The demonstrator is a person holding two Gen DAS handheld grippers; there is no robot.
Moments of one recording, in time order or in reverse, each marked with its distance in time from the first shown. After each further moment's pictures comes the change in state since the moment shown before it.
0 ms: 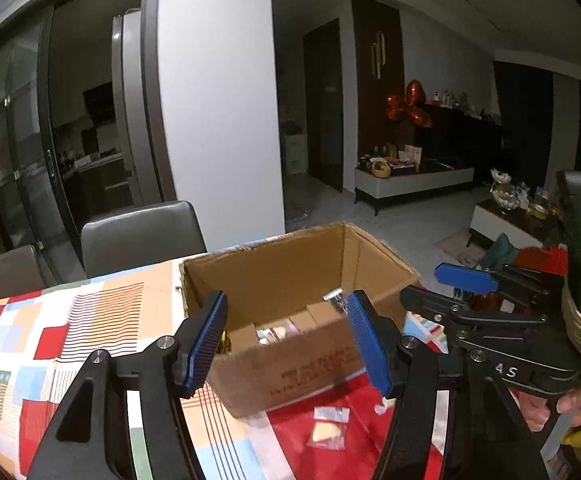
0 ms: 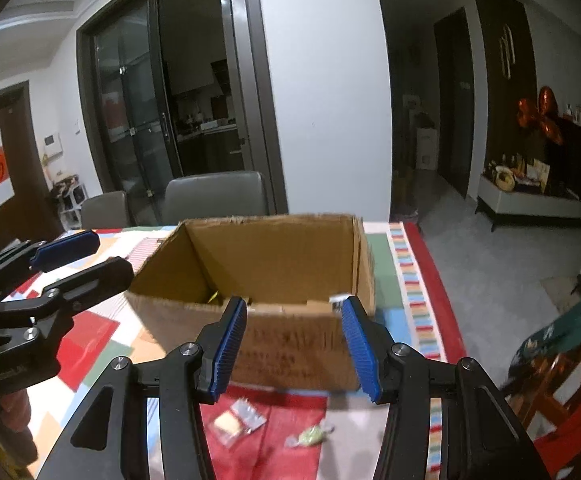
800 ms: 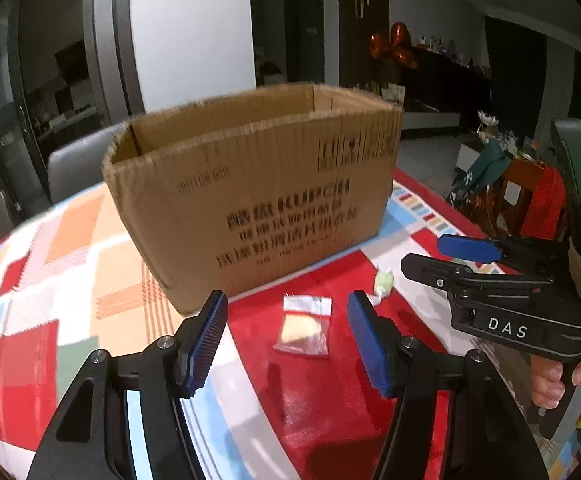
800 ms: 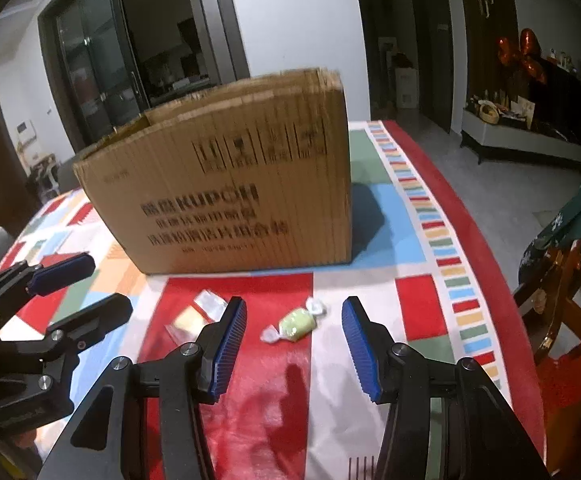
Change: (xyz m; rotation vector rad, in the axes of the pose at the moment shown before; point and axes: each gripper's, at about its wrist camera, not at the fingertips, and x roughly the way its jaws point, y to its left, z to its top) left arm 0.051 -0.025 -0.110 0.016 0.231 -0.073; right arm 0.033 -0.018 -0.103 0.096 0.193 -0.046
